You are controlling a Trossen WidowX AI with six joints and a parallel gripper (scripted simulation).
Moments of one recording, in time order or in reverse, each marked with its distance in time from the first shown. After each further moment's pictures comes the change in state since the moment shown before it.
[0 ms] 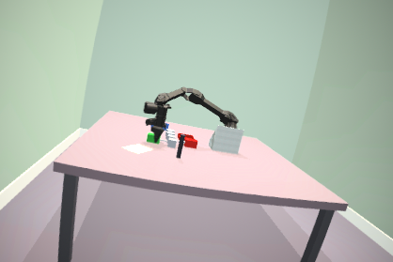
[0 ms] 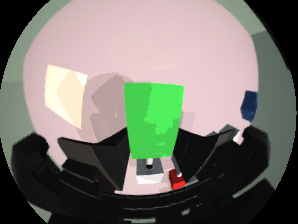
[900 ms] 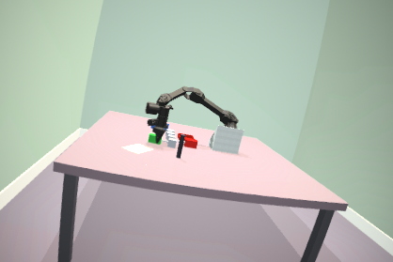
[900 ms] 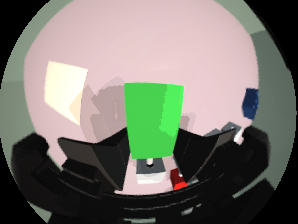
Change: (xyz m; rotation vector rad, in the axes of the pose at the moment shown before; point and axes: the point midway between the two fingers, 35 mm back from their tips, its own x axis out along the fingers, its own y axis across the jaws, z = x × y) arm 0.001 0.001 -0.009 0.002 -0.012 0.004
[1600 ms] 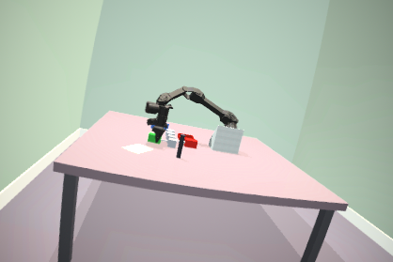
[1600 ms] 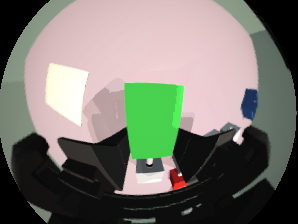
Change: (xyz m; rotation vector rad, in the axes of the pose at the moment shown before) arm -0.003 -0.001 0.003 0.002 -0.002 0.001
